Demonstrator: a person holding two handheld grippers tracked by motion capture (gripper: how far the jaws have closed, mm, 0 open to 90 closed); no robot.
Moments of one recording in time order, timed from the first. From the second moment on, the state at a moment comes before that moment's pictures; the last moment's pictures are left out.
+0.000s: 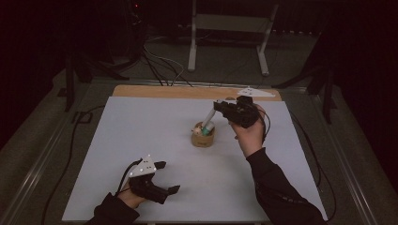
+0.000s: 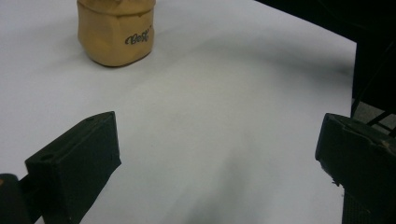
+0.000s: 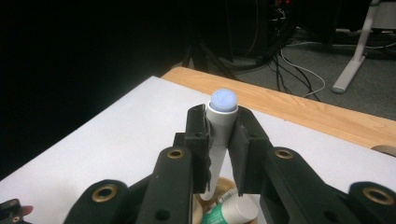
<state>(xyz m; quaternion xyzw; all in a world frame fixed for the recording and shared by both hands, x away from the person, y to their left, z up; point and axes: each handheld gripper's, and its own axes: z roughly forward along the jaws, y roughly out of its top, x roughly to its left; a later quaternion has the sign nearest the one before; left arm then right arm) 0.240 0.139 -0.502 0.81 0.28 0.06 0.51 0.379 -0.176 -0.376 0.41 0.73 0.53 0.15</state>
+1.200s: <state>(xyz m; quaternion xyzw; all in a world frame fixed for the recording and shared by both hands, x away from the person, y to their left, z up) 0.240 0.140 -0.502 0.81 0.28 0.06 0.50 0.398 -0.145 -0.418 0.40 0.78 0.46 0.11</state>
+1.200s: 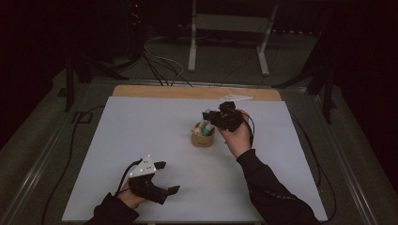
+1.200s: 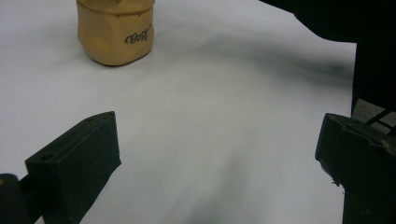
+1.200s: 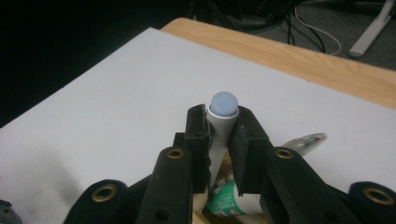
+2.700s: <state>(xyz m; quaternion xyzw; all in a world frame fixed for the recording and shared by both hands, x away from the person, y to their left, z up) 0.241 0.141 -0.499 0.81 0.27 0.07 0.52 0.343 -0.207 -0.406 0.35 0.76 0.53 0.12</state>
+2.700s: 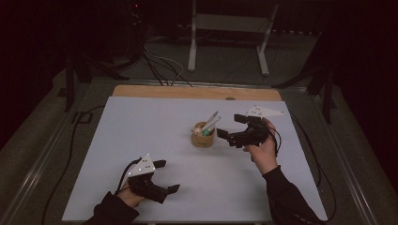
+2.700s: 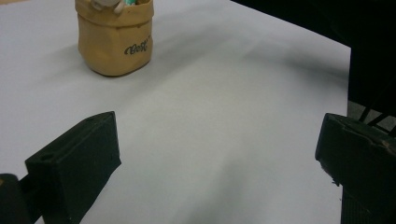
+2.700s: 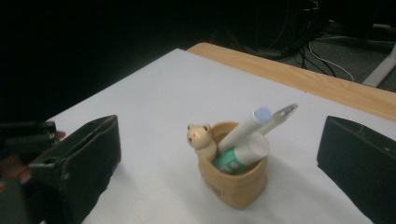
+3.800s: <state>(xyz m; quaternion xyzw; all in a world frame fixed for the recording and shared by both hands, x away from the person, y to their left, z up) 0.240 0.144 -0.498 0.81 0.27 0.07 0.52 0.292 -0.254 -0.485 0.35 0.77 0.52 0.07</state>
